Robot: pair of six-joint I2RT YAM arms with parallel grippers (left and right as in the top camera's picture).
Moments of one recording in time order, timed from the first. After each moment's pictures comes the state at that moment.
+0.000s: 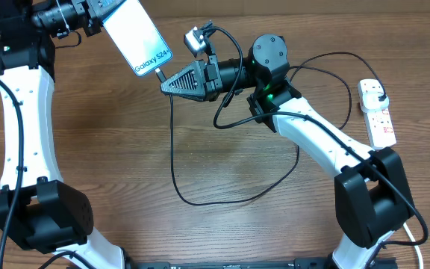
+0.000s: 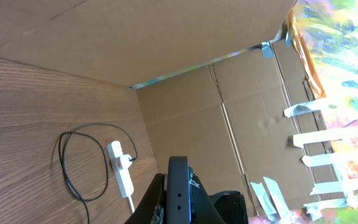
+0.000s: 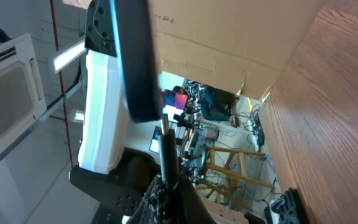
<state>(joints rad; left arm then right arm) 0.21 1.84 1.86 -0.22 1.30 -1.00 0.51 1.89 1.40 0.76 -1.26 1.52</state>
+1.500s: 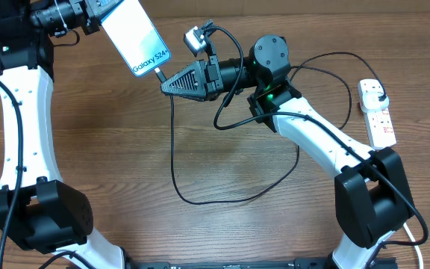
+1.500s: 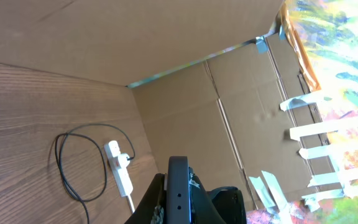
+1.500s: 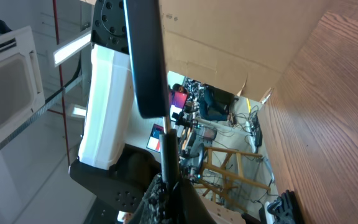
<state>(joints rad) 0.21 1.84 1.86 -0.18 1.33 -1.02 0.51 1.89 1.40 0.79 -1.27 1.51</state>
